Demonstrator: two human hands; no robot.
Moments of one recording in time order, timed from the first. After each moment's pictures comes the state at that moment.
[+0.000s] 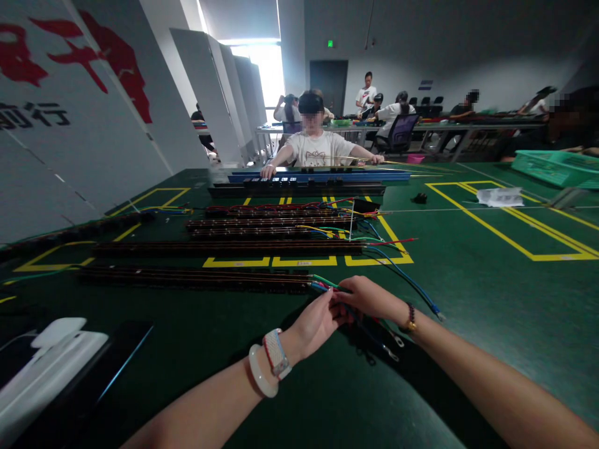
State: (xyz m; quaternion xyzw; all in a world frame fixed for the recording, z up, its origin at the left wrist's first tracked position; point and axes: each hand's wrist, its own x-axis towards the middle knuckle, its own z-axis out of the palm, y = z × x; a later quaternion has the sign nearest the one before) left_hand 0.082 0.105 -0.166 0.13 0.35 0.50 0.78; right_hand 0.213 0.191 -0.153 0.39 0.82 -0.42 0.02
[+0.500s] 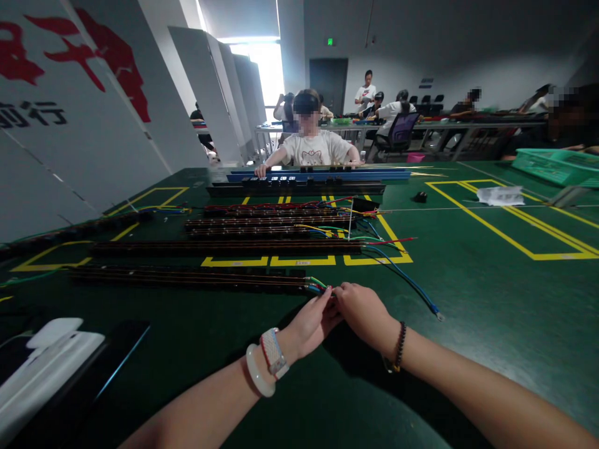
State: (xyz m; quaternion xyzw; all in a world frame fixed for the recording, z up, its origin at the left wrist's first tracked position) left_hand 0.082 0.106 -0.174 0.08 0.33 0.53 0.78; right_hand 0.195 0.153 -0.150 0.39 0.92 0.00 0.07
